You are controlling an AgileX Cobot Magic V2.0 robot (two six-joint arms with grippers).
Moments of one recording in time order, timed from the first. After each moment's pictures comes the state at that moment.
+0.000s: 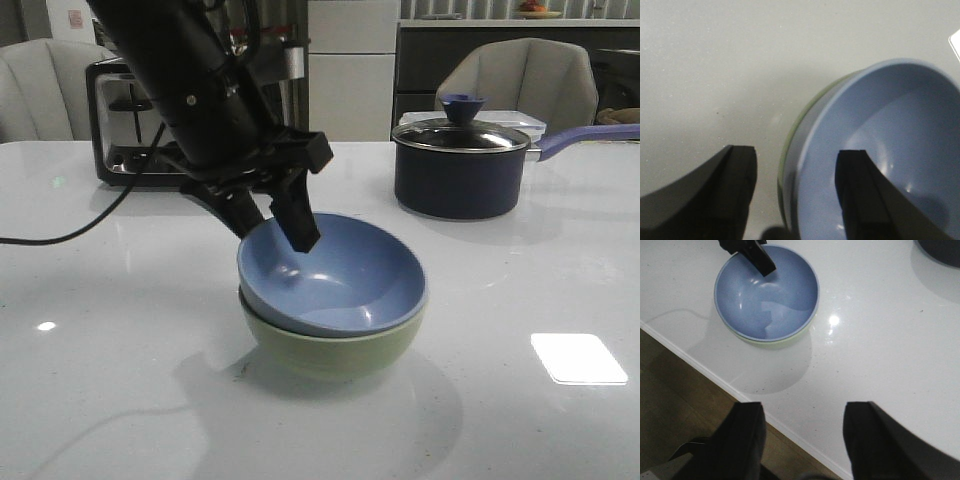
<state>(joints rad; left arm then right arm) -0.55 1.90 -1.44 -0.38 0.80 0.34 0.52 0.71 -0.65 0.10 0.71 -0.04</state>
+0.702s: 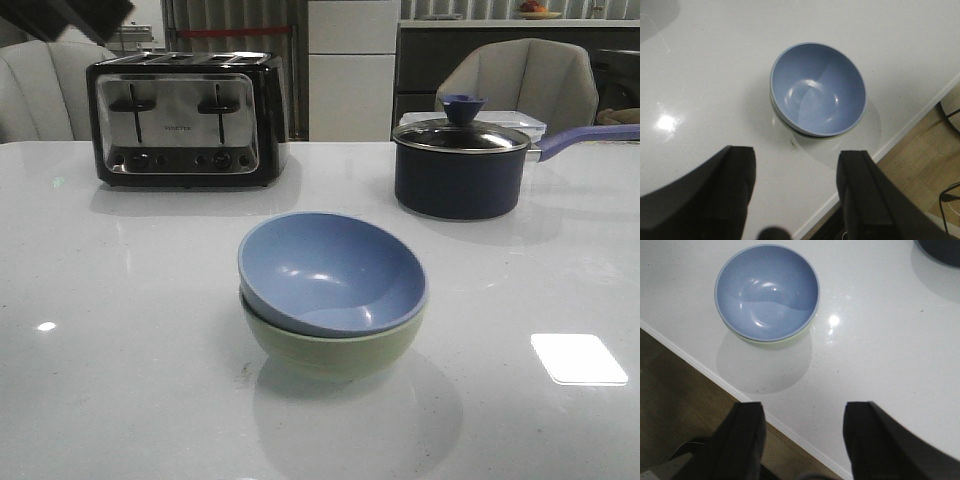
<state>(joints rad) -0.55 1.06 -0.99 -0.29 0.81 0.34 0.52 0.71 -0.65 0.10 0.71 -0.04</state>
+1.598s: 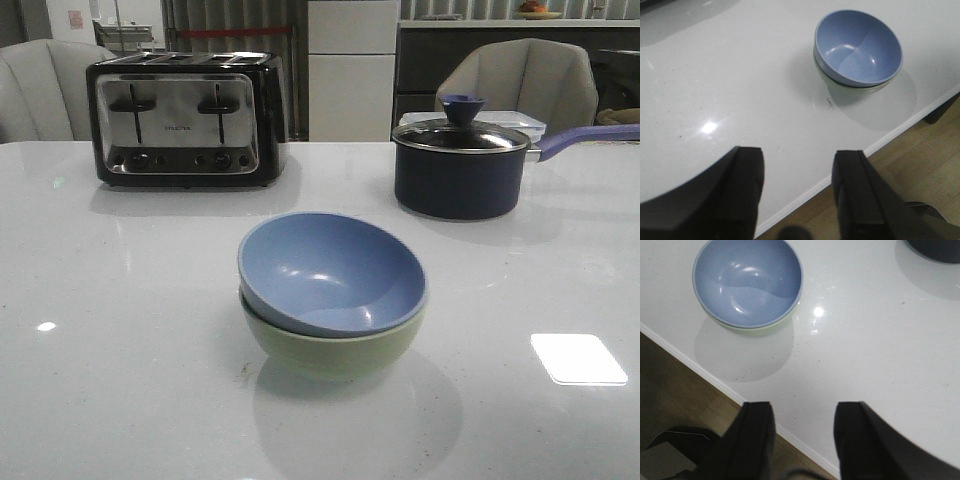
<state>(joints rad) -0.55 0.67 -0.74 -0.06 0.85 0.13 0.52 0.71 -0.65 0.02 0.74 -0.03</state>
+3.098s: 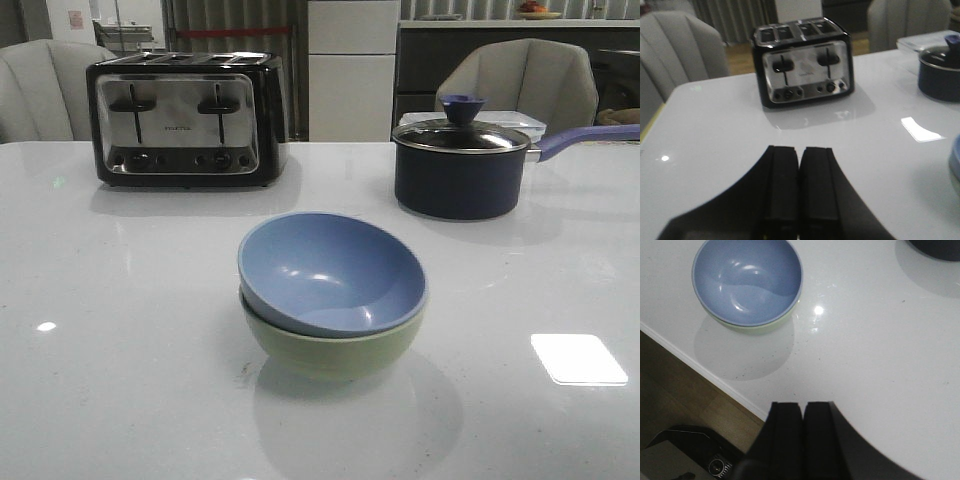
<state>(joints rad) -0.13 0.19 -0.34 -0.01 0.36 0.13 0.52 0.71 -0.65 0.02 0.75 -0.02</state>
